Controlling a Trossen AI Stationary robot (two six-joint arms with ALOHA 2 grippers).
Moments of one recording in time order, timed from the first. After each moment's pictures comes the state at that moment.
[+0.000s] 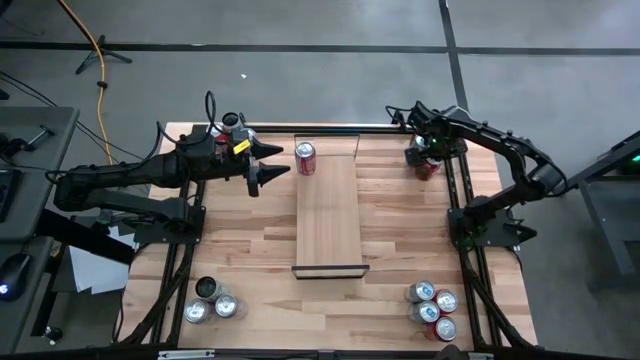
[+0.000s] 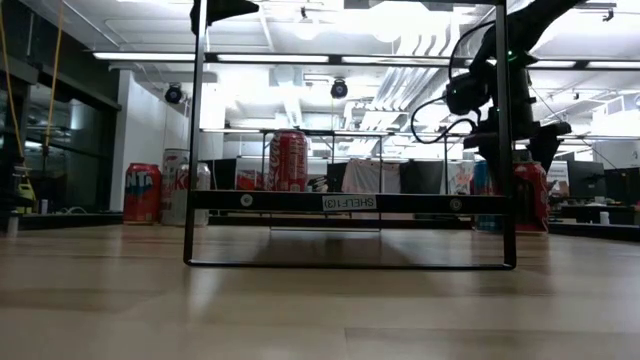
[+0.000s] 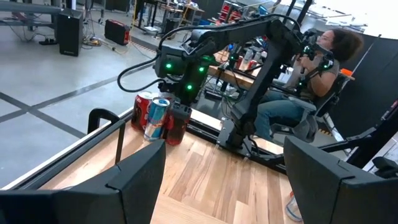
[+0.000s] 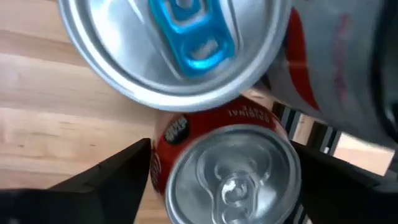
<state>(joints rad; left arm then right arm) 0.16 0.92 0.86 -0.04 -0.09 -0.31 -0.90 1.43 1.02 -1.15 0.17 0.47</state>
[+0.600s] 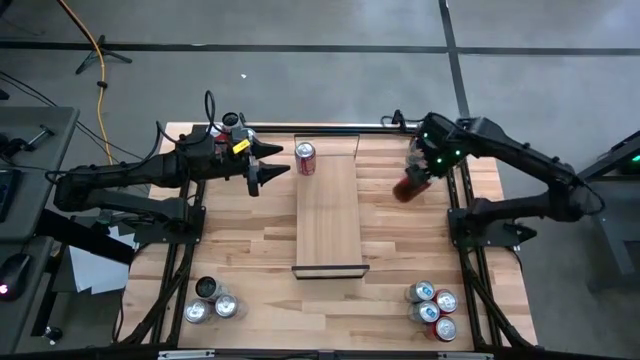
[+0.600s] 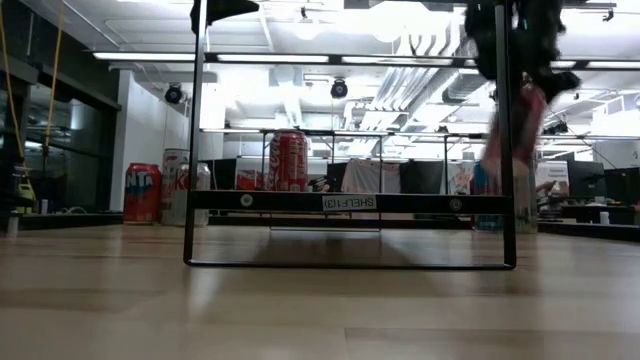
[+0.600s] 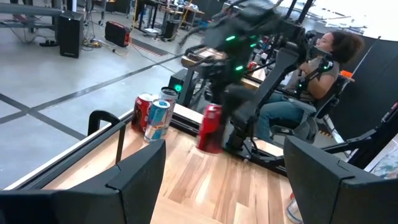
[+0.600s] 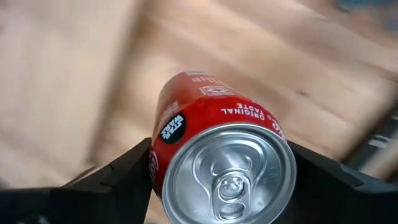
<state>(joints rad) 0.17 0.92 0.86 -0.03 -0.09 -0.31 -0.55 1.14 1.17 -1.33 -0.20 0.52</state>
